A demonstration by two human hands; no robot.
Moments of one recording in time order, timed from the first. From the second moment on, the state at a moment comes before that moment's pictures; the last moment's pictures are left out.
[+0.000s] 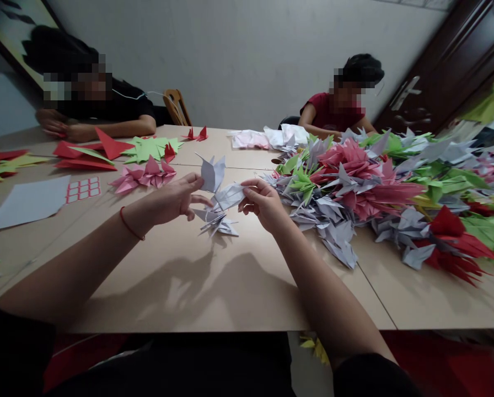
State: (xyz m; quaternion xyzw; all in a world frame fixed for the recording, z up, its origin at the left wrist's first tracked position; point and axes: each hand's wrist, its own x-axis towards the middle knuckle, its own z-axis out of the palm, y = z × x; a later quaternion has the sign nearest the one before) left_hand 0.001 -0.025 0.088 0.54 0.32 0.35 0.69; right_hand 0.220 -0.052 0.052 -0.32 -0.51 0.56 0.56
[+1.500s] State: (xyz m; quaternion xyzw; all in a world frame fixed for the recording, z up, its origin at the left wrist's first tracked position) left_hand -0.011 -0.039 0.021 0.58 0.43 0.52 0.46; right_hand 0.193 -0.069 0.055 -0.43 -0.55 0.59 0.40
